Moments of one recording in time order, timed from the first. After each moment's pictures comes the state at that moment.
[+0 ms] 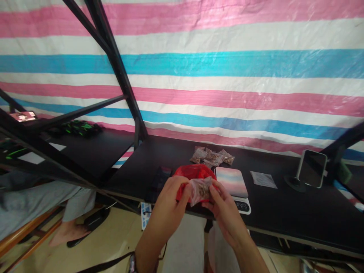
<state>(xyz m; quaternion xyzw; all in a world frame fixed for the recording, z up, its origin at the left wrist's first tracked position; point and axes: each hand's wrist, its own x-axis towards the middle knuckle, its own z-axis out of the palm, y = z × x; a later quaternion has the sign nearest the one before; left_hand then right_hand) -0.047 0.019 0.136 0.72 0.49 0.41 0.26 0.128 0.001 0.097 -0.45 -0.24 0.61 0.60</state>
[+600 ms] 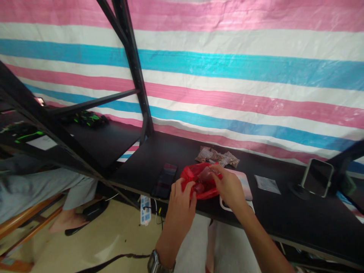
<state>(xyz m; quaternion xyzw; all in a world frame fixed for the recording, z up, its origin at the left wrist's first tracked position) -0.032 0.012 0.064 0.73 0.57 0.37 0.08 0.155 0.061 0.117 -0.68 -0.68 0.11 0.25</state>
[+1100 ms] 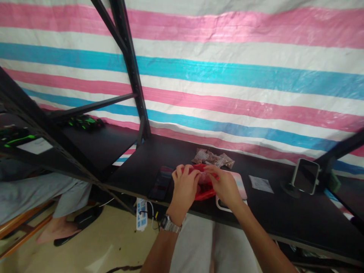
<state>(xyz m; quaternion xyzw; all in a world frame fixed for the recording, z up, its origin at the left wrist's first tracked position) -0.012 0.059 0.100 0.76 0.56 0.32 0.05 0.158 0.062 0.118 -0.60 -0.71 0.16 0.33</state>
